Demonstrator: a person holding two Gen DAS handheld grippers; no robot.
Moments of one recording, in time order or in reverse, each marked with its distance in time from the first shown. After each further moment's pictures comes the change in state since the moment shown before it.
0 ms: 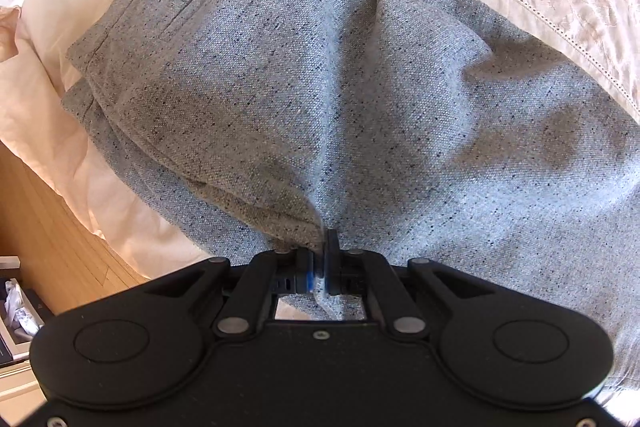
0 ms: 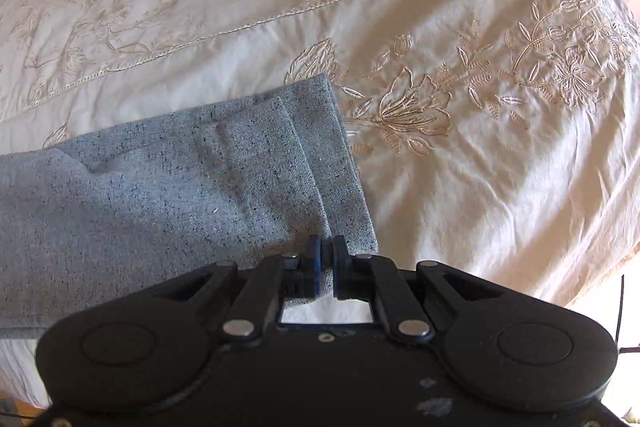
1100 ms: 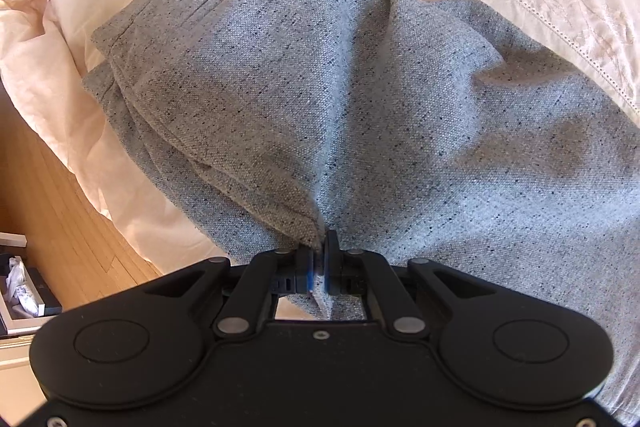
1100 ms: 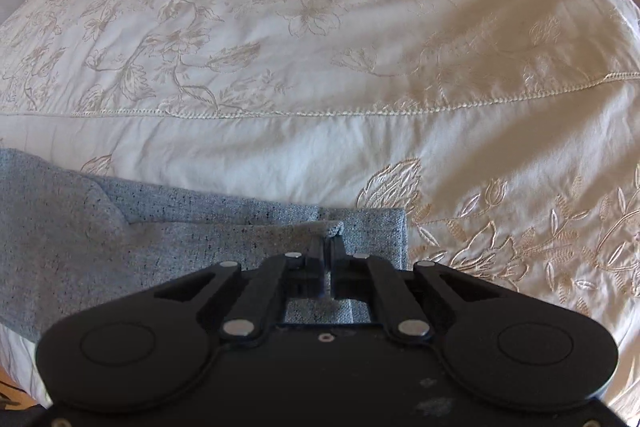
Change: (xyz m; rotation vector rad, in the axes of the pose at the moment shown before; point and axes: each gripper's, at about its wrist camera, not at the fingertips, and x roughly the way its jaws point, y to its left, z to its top) left arm -0.012 -0.015 -0.013 -0.083 -0.042 0.047; right arm 0.027 0.013 0.069 -0.203 -0.132 0.138
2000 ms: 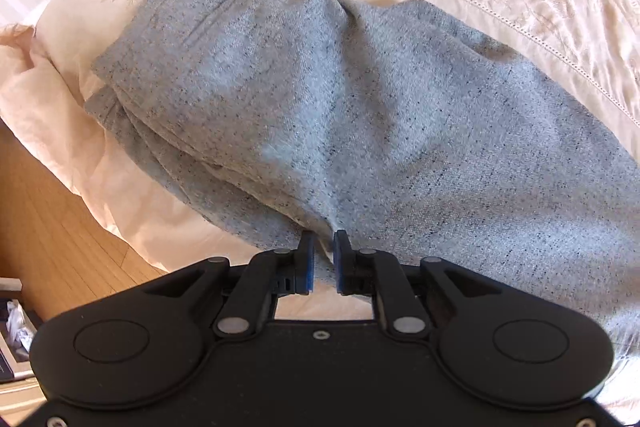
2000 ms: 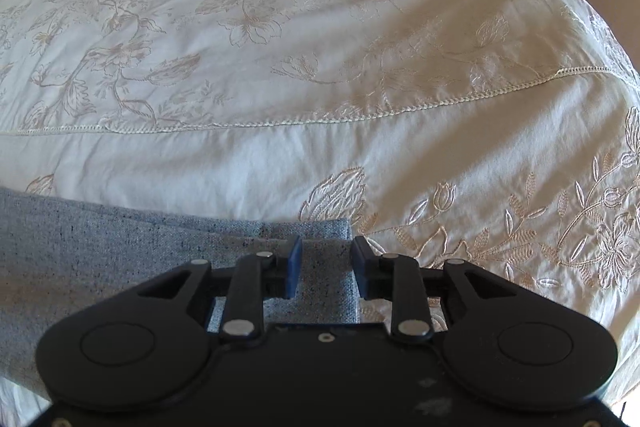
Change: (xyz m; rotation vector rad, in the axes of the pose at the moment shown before) left arm -0.034 0.011 -0.019 0.142 -0.062 -0.062; right arm 0.013 0.004 0.002 0.033 -0.030 -0.120
